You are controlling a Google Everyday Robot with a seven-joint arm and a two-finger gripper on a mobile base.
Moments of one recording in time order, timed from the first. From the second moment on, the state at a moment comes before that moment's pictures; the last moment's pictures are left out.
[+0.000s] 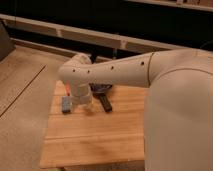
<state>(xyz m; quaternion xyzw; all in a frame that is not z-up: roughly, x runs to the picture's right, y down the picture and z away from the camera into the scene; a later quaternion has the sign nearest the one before) -0.108 0.103 0.703 -0.26 0.23 0.64 0.68</state>
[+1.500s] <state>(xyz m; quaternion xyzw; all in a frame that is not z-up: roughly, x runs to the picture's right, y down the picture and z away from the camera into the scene) -0.107 0.083 0.708 -0.24 0.21 0.66 0.69</state>
